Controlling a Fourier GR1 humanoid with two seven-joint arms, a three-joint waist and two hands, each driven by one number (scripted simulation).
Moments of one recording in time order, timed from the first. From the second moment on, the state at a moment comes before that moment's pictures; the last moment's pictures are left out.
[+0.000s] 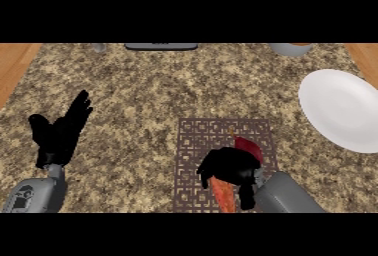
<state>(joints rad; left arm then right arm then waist) -0.17 0.24 0.06 -1.39 0.06 0.02 0.15 -0.36 -0.21 0.61 -1.28 0.97 0.48 -0.36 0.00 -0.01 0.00</state>
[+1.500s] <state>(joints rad) -0.19 0.21 0.06 -1.39 0.04 0.02 0.16 -0.65 -0.09 -0.09 -1.17 1.30 -0.29 0.54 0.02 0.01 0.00</state>
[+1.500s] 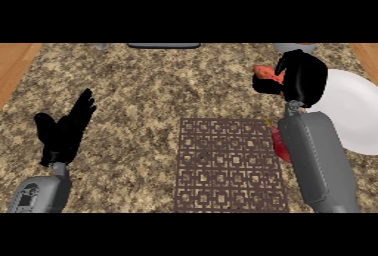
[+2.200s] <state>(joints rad) -0.18 0.21 0.07 -1.41 0.03 0.01 0.17 -0.66 -0.25 -0.32 -1.00 1.17 -0.53 0.54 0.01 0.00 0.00</state>
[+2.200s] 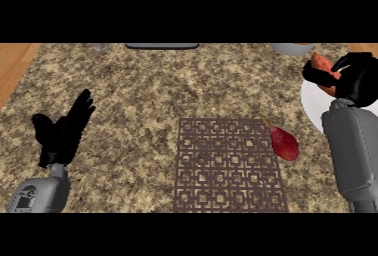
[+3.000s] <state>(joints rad) -0.17 0.21 0.08 -1.40 0.02 -0.02 0.16 -0.64 -0.46 -0.51 -0.60 0.85 -0.40 0.17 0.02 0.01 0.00</state>
